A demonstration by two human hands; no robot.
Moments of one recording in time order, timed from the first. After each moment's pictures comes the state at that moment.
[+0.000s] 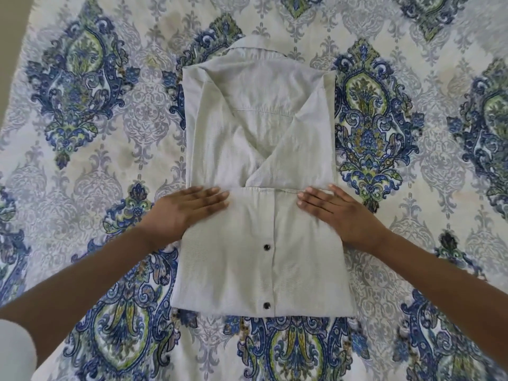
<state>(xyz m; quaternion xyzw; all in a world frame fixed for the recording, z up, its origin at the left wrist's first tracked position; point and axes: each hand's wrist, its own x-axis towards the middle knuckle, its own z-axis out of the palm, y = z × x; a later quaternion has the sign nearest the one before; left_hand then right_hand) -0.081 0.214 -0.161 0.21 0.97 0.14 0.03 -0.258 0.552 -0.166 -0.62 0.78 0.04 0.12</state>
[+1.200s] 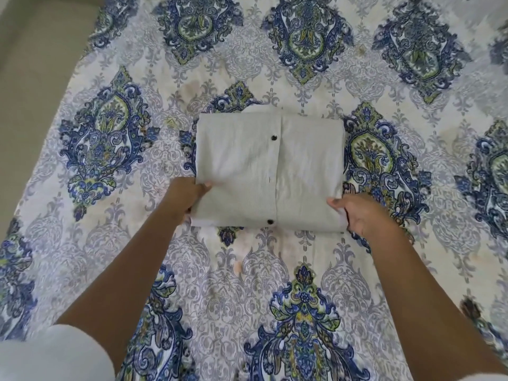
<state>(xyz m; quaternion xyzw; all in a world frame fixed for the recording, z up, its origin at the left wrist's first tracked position) -0.205 0.176 -0.133 -0.51 0.67 0.53 0.10 -0.351 0.460 -0.133 0.22 0.76 -0.46 0.41</state>
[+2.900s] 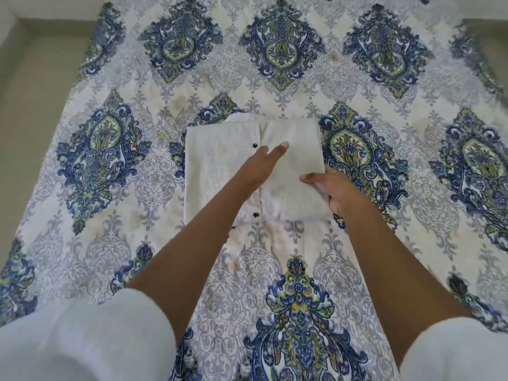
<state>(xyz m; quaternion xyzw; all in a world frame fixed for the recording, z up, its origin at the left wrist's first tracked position) -0.291 0.289 -0.075 -0.26 0.76 0.58 0.14 -0.345 0.444 -0.098 0.14 0.66 -0.63 0.39</state>
